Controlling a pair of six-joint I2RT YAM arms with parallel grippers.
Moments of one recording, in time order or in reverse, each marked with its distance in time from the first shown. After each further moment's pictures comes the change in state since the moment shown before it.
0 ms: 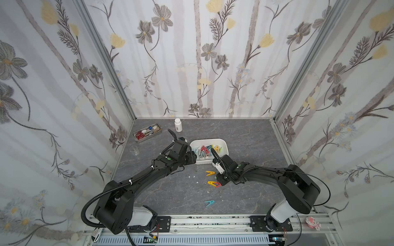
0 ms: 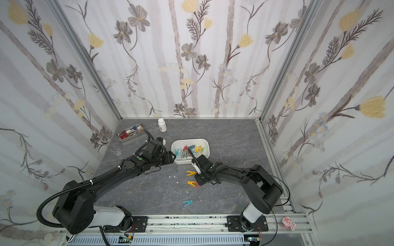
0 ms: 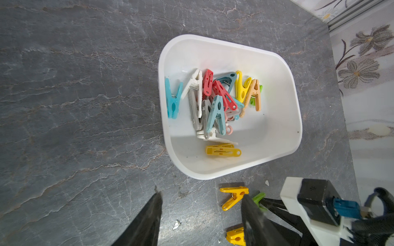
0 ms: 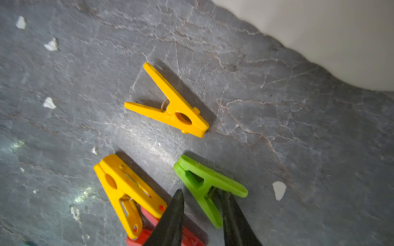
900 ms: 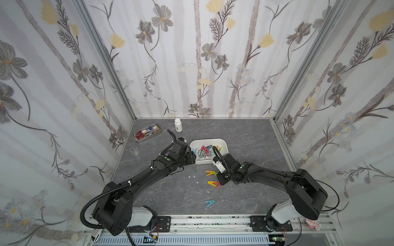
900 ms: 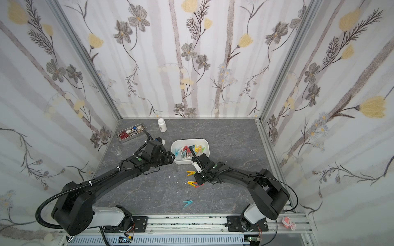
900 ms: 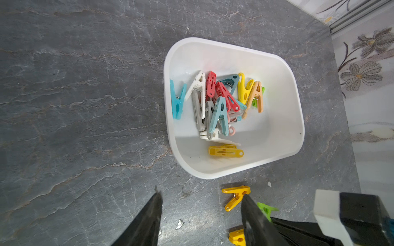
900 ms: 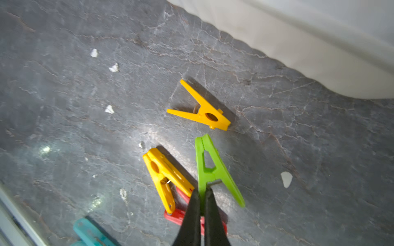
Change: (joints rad) left arm 0.002 -0.017 -0.012 0.000 -0.019 0.000; right arm -0.002 -0.117 -0.003 -0.019 -0.077 0.044
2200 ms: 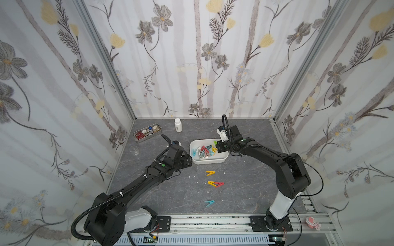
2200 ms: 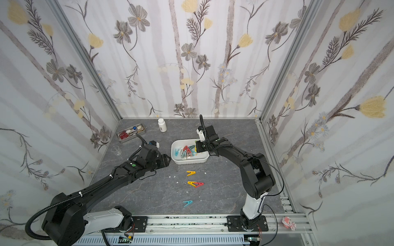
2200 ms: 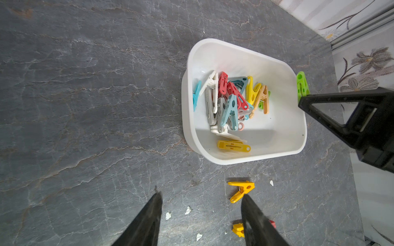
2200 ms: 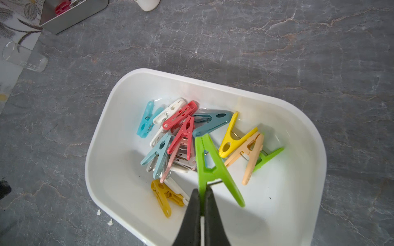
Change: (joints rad) left arm 0.008 -0.116 -0.089 -0.007 -0.032 -0.056; right arm -0.279 0.294 0.454 0.038 -0.076 0.024
